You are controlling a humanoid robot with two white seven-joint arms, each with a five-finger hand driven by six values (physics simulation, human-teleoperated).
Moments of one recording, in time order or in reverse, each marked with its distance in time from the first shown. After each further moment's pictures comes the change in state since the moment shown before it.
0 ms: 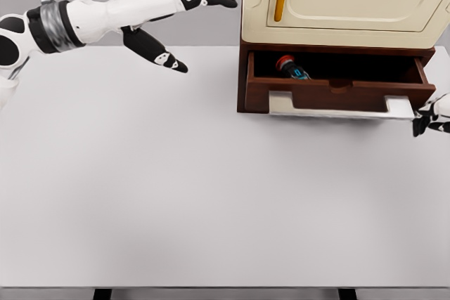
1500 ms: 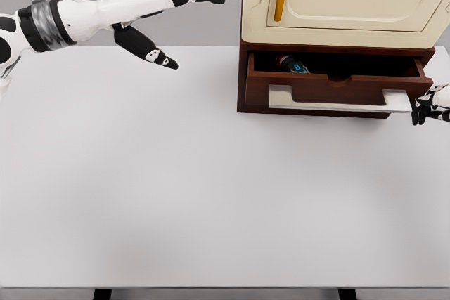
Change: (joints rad) left arm -0.005 0.017 -0.001 0.038 0.000 0.001 0.000; right arm -0.041 0.049 -0.005 0.046 0.049 0.006 0.009
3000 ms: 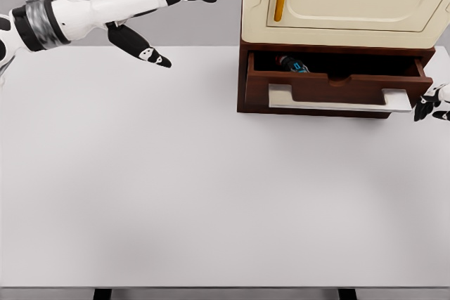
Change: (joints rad) left arm -0.006 0.013 -0.008 0.028 0.000 0.000 0.000; right arm -0.014 0.003 0.009 0.040 -0.042 -0.003 -0.008
